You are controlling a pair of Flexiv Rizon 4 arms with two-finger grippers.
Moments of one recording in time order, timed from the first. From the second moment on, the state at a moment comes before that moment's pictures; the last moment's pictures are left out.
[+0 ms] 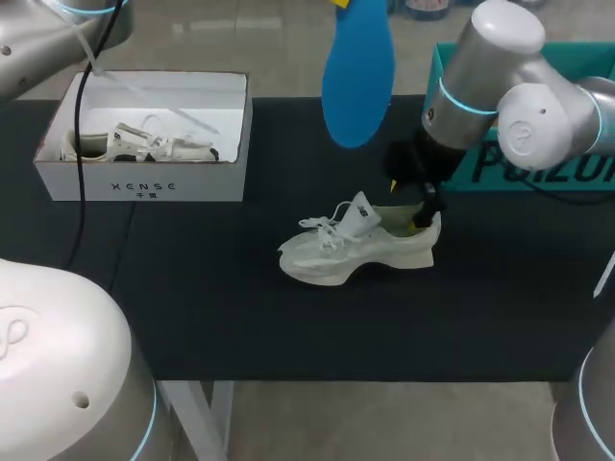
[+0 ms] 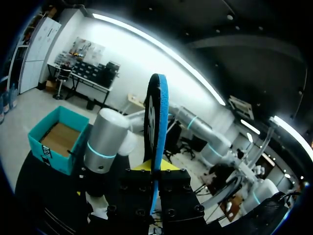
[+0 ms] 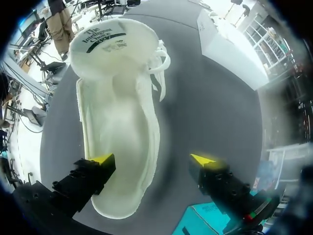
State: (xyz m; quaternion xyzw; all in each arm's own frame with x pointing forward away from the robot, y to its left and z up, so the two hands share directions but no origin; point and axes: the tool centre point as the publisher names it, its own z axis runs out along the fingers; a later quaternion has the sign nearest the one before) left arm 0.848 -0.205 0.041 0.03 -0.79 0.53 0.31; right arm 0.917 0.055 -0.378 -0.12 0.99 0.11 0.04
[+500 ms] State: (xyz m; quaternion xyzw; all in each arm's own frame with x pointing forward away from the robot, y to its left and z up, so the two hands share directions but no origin) left arm 0.848 -0.205 0.041 0.03 -0.79 0.53 0.31; right arm 0.907 0.072 -0.387 -0.08 0.99 0.11 0.02
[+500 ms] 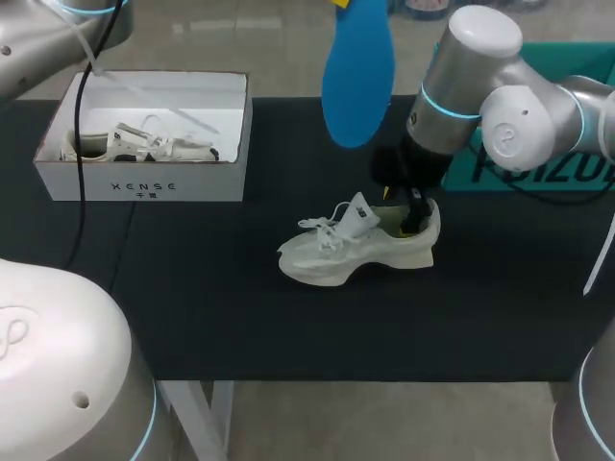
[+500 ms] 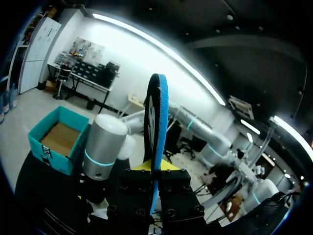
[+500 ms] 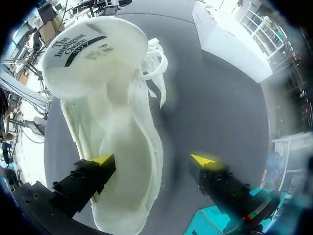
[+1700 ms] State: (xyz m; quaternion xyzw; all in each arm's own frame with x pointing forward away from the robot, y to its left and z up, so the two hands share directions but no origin) left arm 0.848 -0.205 0.041 0.03 -0.79 0.53 0.31; right arm 0.924 0.056 -0.337 -0.08 0.98 0.16 0.08
